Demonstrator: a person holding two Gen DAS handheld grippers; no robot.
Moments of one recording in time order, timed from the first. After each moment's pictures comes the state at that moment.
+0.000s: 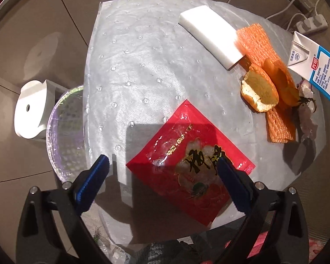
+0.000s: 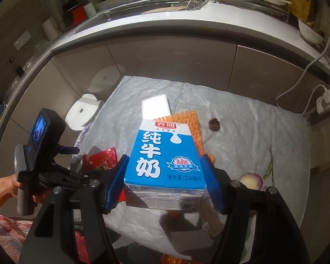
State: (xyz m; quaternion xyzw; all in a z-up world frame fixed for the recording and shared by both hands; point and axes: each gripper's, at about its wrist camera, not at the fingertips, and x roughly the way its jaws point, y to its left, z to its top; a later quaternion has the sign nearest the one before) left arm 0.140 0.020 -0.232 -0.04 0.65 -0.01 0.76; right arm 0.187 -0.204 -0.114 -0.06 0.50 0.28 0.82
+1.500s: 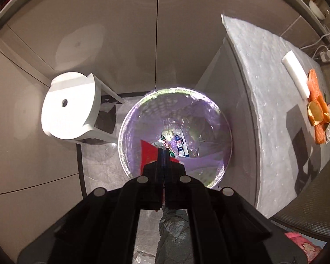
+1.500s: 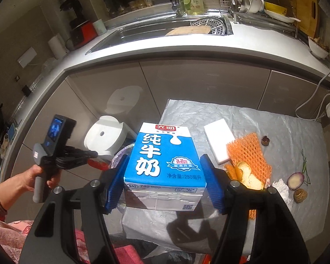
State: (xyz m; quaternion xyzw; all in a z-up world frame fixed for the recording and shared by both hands) left arm 0.133 0.240 -0.234 -0.05 0.65 0.01 0.76; right arm 0.129 -0.068 -0.063 -0.02 0.47 0.27 0.84
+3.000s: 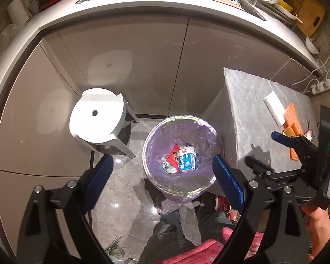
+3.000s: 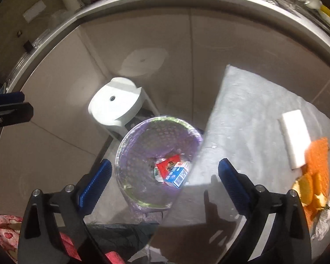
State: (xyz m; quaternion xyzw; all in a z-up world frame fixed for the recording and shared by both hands) left arm 0.073 0.267 -0.093 -0.08 0.56 0.07 0.82; right arm 0.129 0.044 -0.147 -0.09 0.51 0.29 0.80
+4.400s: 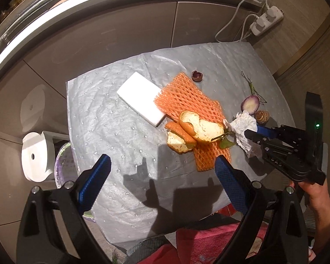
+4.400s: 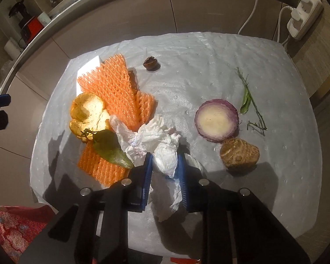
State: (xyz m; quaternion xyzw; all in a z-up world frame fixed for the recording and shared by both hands) left arm 0.178 -0.060 -0.125 0.03 0.60 -0.09 0.79; right arm 0.176 -0.286 -0.205 0.02 0.55 0.18 0.81
